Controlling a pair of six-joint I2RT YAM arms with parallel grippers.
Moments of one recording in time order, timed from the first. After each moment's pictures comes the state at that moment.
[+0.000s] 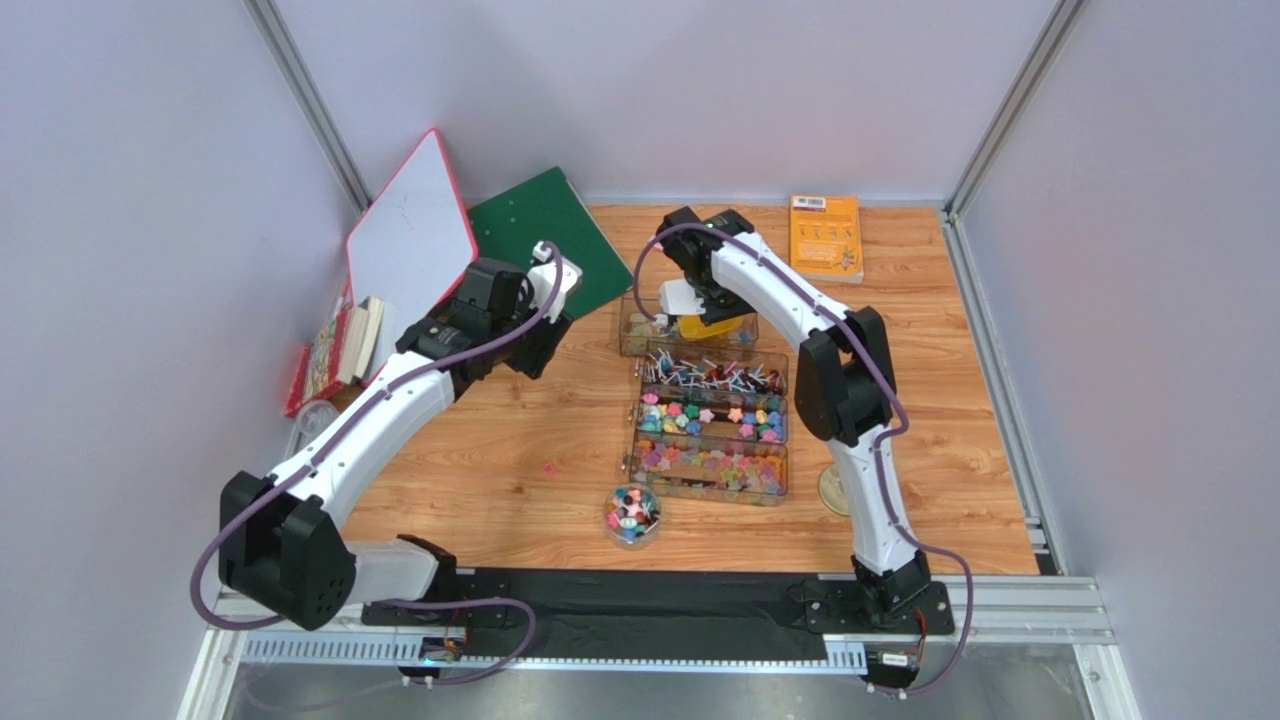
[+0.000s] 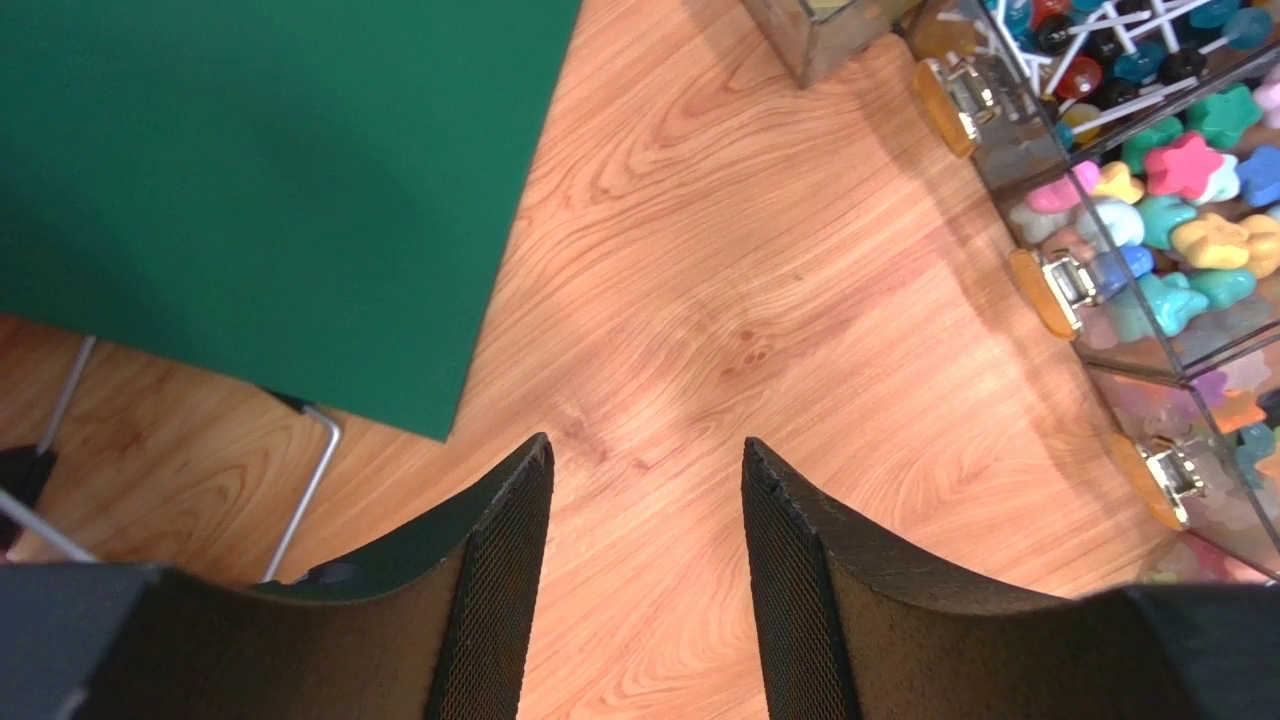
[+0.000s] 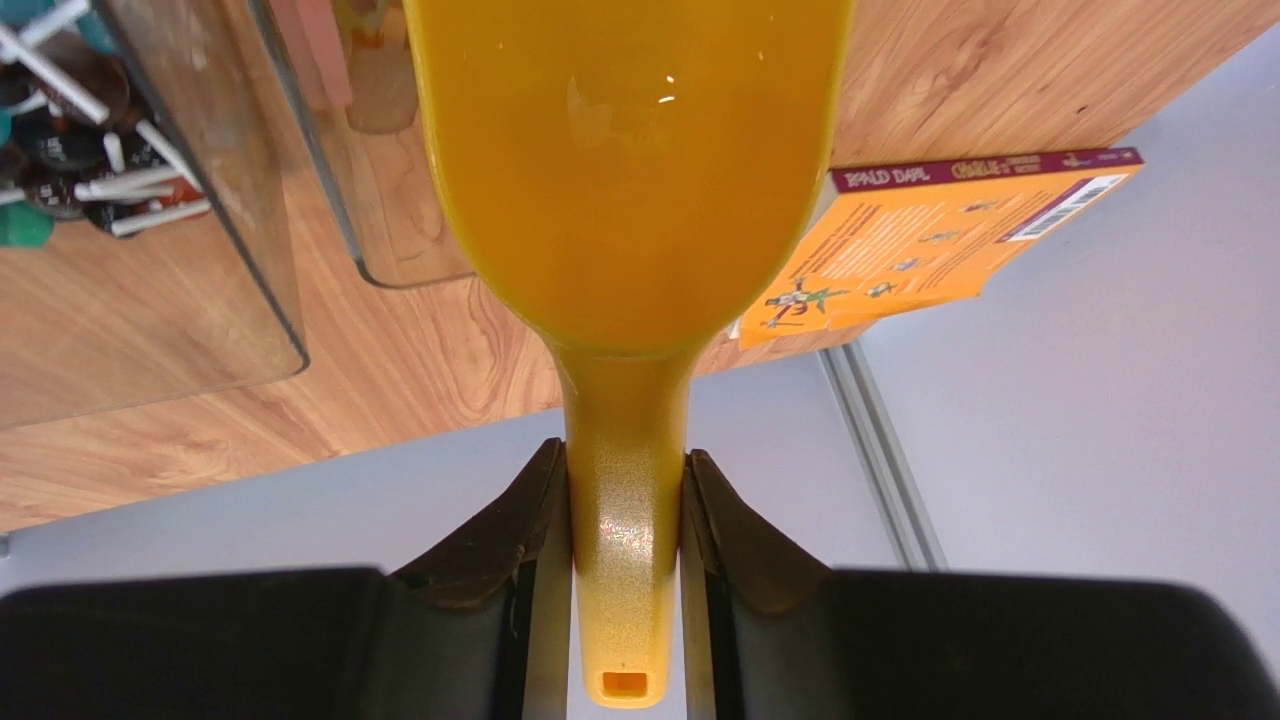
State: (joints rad) left arm -0.43 1.30 1.07 -0.53 0.05 0.25; right arm 0.53 2.25 2.08 -1.30 0.51 -1.15
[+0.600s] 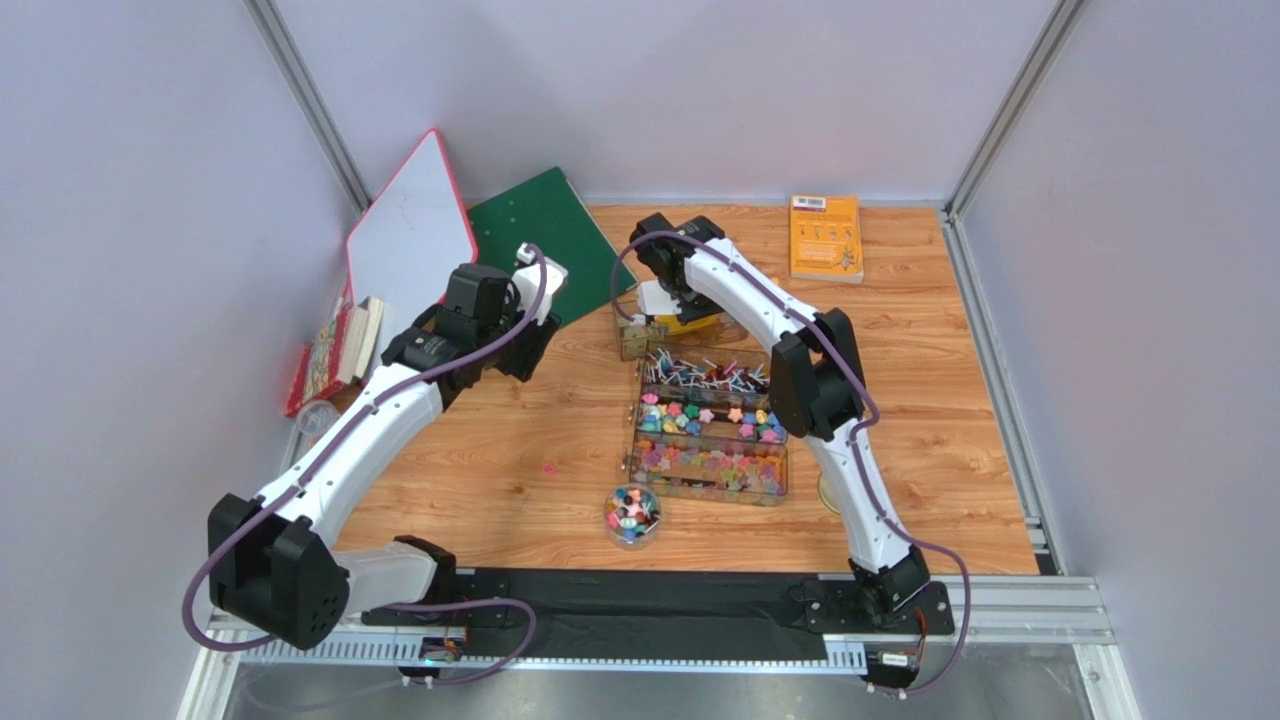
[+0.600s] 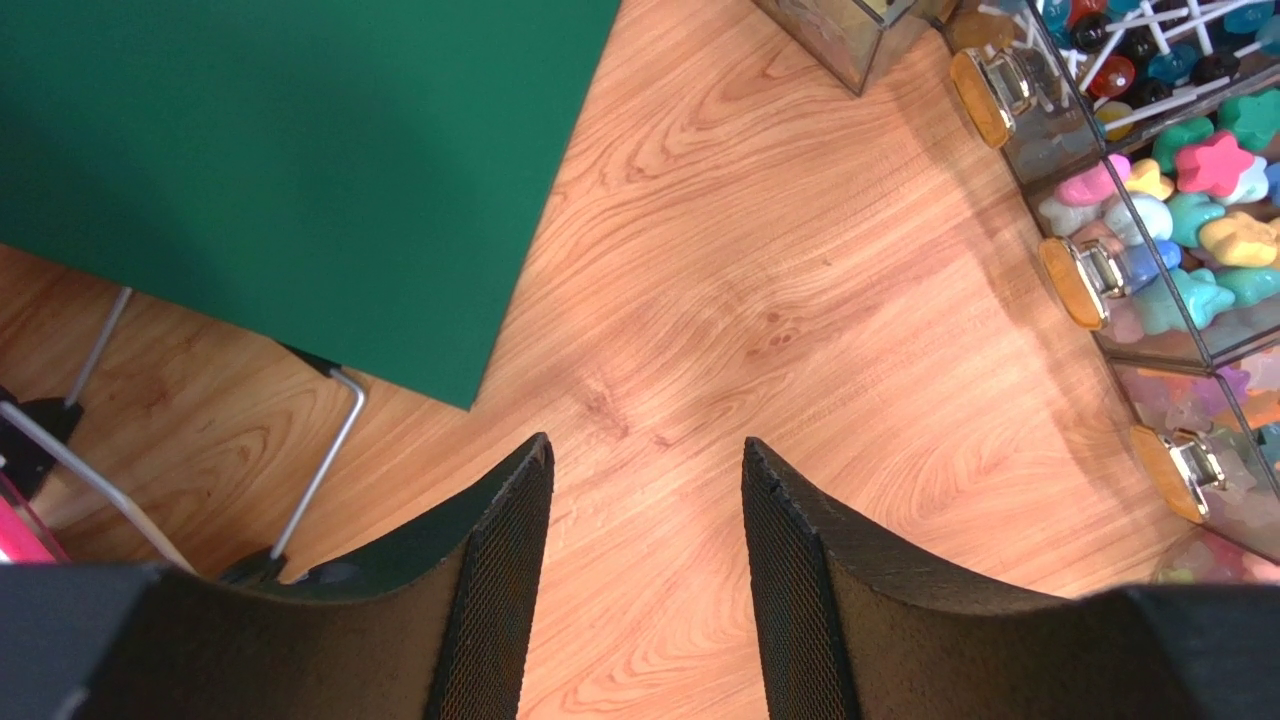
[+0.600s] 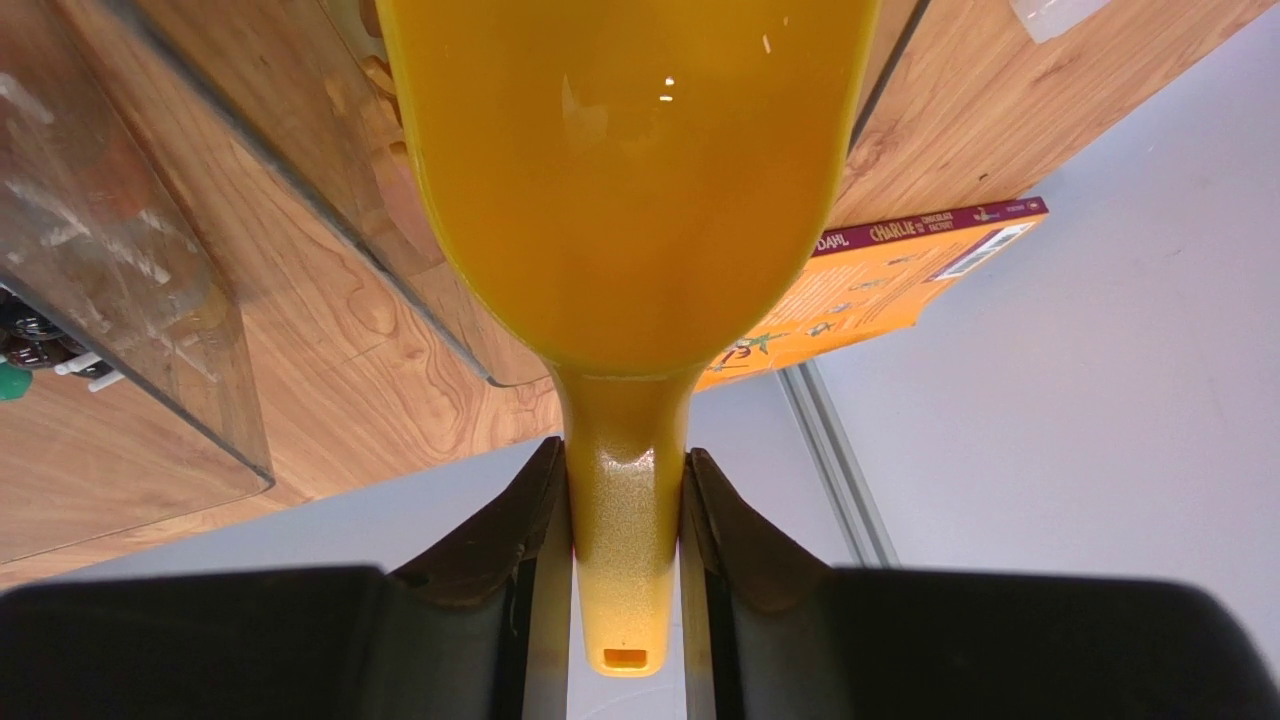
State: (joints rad) left arm -0.39 1.22 1.02 -0.53 0.03 0.24; right arm 0.59 2.40 2.25 -1.29 0.56 -1.12
